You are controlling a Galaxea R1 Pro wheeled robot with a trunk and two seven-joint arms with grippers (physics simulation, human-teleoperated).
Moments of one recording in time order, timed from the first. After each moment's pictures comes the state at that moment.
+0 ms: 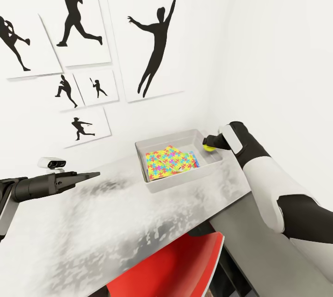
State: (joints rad) left arm -0.57 0.42 0.20 -1.39 0.36 1.02 -1.57; right arm -1.28 -0.01 0.09 -0.60 -0.48 0.91 -0.32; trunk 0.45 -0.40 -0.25
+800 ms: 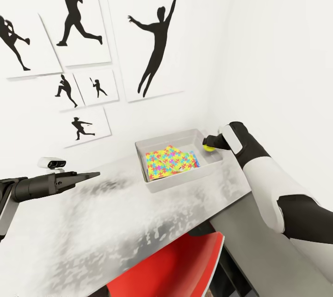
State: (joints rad) left arm -0.57 0.42 0.20 -1.39 0.36 1.02 -1.57; right arm -1.28 -0.01 0.09 -0.60 -0.48 0.90 -0.32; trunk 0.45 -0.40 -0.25
